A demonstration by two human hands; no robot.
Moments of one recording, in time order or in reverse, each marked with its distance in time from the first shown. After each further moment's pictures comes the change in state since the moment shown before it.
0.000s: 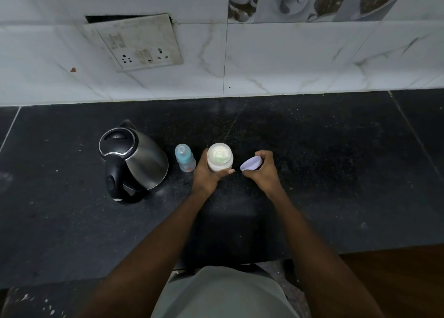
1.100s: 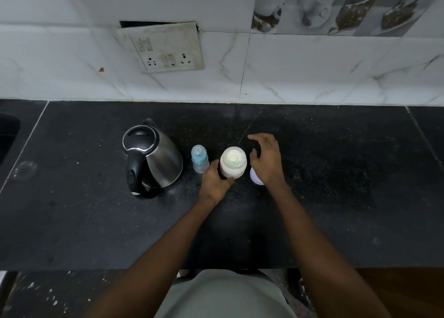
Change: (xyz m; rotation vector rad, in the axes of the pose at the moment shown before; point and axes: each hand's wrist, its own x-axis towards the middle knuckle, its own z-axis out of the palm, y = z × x) left_hand -0.027 0.024 -0.024 0.225 0.018 -0.110; right_hand 0.008 -0.075 0.021 -0.380 0.149 -0.538
